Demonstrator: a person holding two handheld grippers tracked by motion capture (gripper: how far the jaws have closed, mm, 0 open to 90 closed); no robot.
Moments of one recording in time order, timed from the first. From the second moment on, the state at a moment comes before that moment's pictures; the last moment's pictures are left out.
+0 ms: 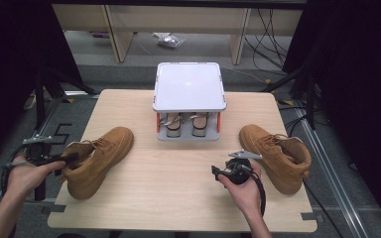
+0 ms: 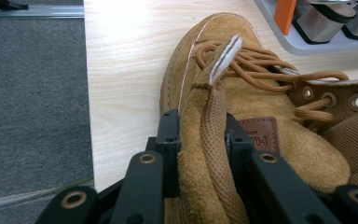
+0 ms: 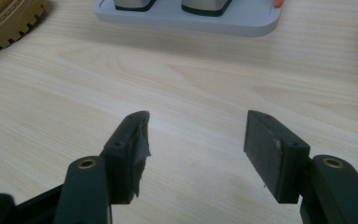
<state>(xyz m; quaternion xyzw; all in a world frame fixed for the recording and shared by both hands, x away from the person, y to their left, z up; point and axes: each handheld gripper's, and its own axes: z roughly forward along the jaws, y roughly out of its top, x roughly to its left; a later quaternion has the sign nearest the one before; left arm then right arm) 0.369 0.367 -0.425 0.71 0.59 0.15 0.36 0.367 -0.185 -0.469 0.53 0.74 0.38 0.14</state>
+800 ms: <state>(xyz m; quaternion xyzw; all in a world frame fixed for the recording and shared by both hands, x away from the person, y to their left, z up) 0.364 0.374 -0.436 0.61 0.65 0.07 0.45 0.370 -0.191 -0.470 0.54 0.73 0.38 0.15</state>
